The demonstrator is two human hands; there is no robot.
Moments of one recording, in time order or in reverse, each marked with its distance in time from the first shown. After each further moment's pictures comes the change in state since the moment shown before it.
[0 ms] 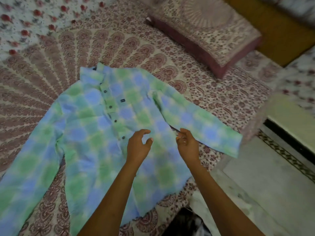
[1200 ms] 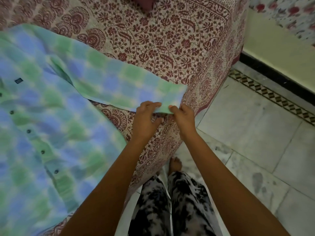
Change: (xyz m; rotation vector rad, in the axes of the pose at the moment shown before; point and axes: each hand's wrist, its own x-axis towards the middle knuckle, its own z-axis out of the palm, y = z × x) left_hand -0.005 0.081 0.307 0.248 -0.278 0.292; right_hand 0.084 0.200 -0.175 0.483 0.140 0.376
